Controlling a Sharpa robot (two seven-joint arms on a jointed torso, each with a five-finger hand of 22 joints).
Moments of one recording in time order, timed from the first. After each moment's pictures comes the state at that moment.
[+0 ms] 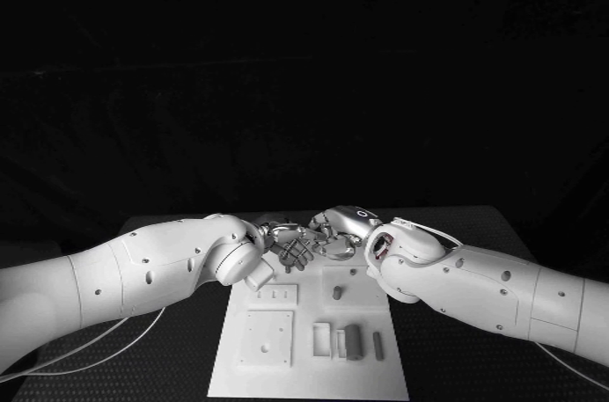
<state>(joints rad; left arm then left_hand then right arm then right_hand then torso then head) 1.33 -0.58 -0.16 1.29 -0.42 -0.17 -0.21 0.86 -0.03 0.38 -0.20 0.05 0.88 0.16 0.40 0.36 1.21 0.10 0.11 0.21 1.03 0.09 0.22 0.86 0.06 0.99 -0.01 0.16 0.87 1.22 -0.53 -0.07 1.31 -1.49 -0.36 -0.08 1.10 -0.03 0.62 -0.25 0.19 0.86 0.13 0.37 0.53 1.05 0.03 1.20 1.02 1.04 -0.09 1.58 0.87 0.25 1.02 0.01 1.05 1.31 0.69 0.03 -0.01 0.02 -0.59</state>
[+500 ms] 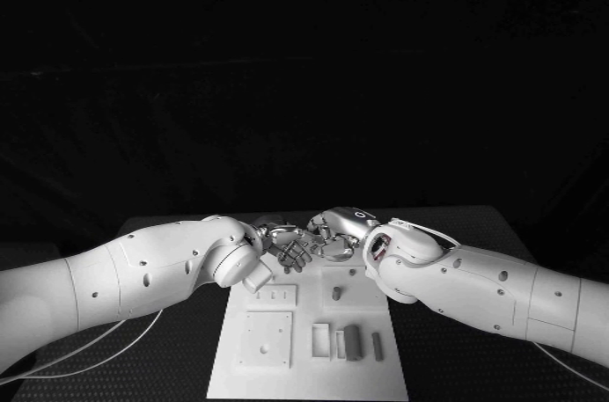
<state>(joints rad) 1.32 -0.59 -0.16 1.29 -0.42 -0.17 -0.21 0.88 0.03 0.39 -0.24 0.05 0.90 0.15 0.40 0.36 1.22 0.09 0.11 0.22 1.04 0.09 0.22 0.87 0.06 1.00 -0.01 0.16 0.88 1.22 -0.53 -0.07 1.30 -1.49 -0.35 -0.08 1.10 -0.03 0.63 -0.25 0.19 0.86 0.13 0.38 0.53 1.05 0.03 1.20 1.02 1.04 -0.09 1.58 0.87 0.25 1.02 0.00 1.05 1.31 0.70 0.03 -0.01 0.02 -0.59</state>
